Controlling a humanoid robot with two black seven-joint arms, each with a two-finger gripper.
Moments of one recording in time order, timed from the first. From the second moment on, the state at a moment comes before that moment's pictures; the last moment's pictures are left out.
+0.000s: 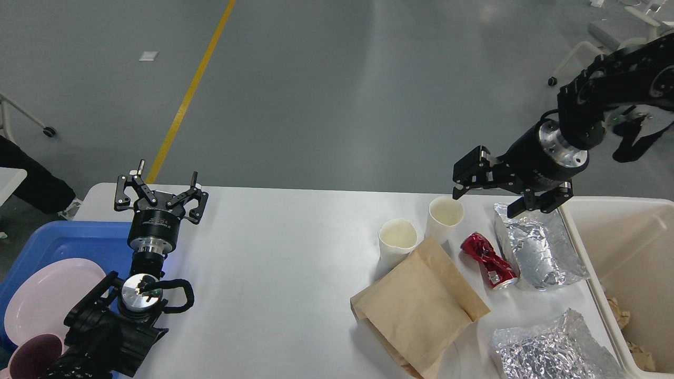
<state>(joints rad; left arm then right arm) -0.50 0.06 -1.28 -0.53 0.01 -0.56 -0.34 2.15 -0.25 -1.37 1.39 0.13 0.64 0.06</state>
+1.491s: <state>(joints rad) -0.49 0.06 -1.28 -0.53 0.01 -0.56 -0.34 2.19 -0.20 -1.34 1.59 0.26 0.37 0.05</state>
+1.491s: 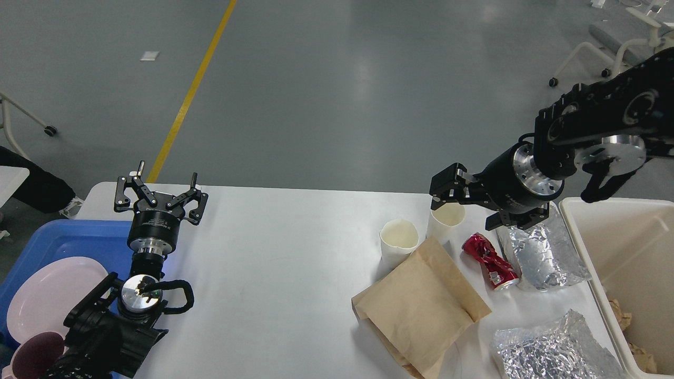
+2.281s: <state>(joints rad) -0.50 0.07 -1.28 -0.53 0.01 -0.56 -0.34 1.81 -0.36 -1.26 1.68 0.37 0.14 0.05</state>
